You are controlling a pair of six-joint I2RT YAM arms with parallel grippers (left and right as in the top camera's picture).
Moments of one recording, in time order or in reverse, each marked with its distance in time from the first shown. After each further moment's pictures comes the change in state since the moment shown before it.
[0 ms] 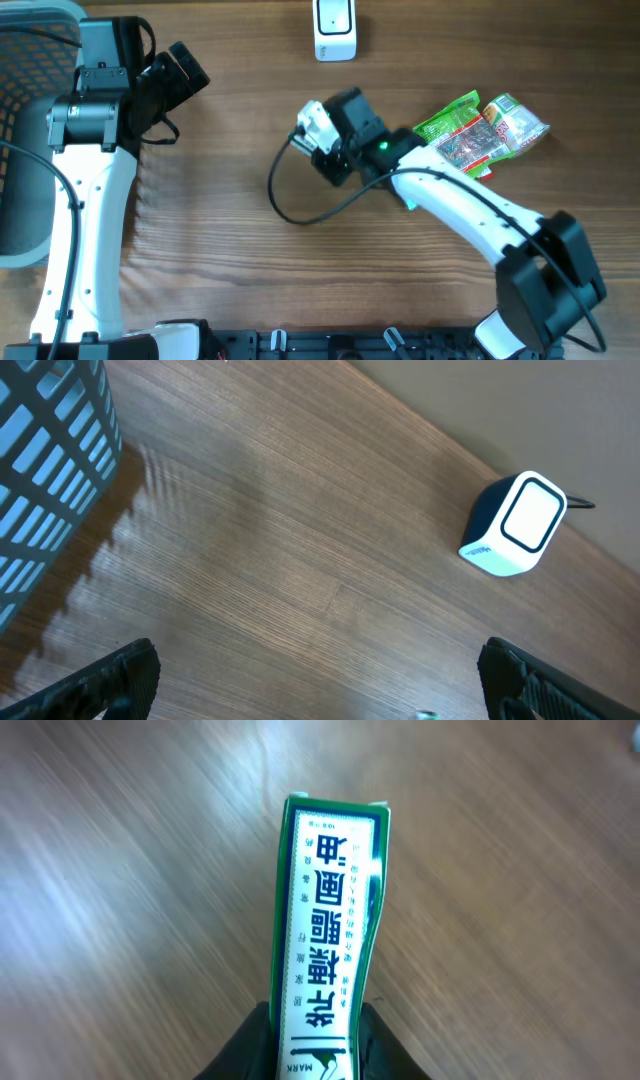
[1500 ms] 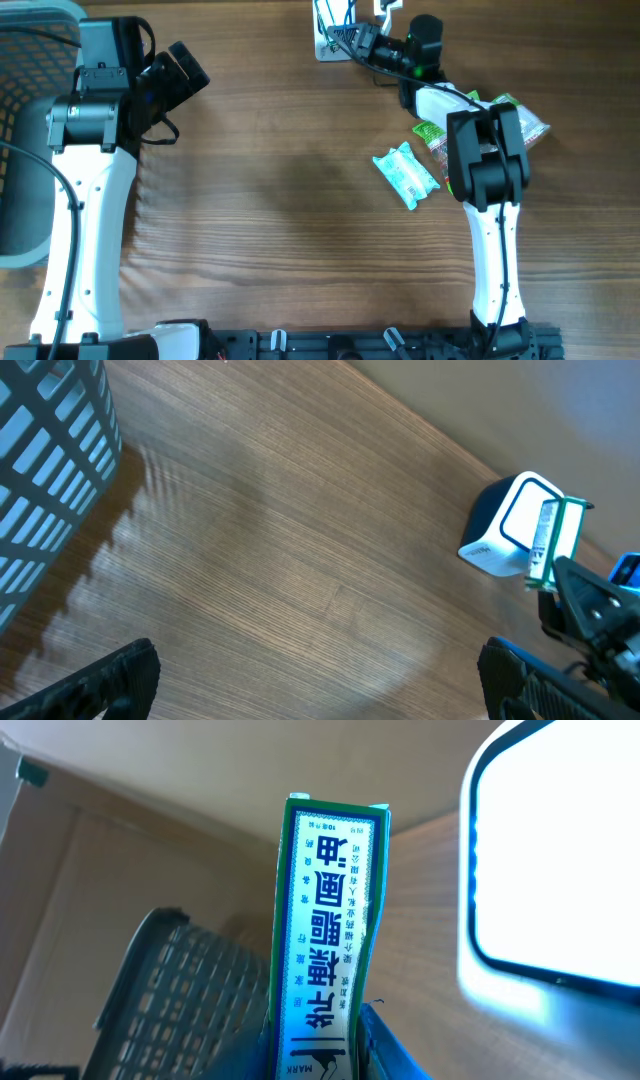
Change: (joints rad) left arm 0.000 -0.002 0.001 0.000 0.000 0.000; right arm -0.436 0.811 0.478 1.287 -0.760 1.302
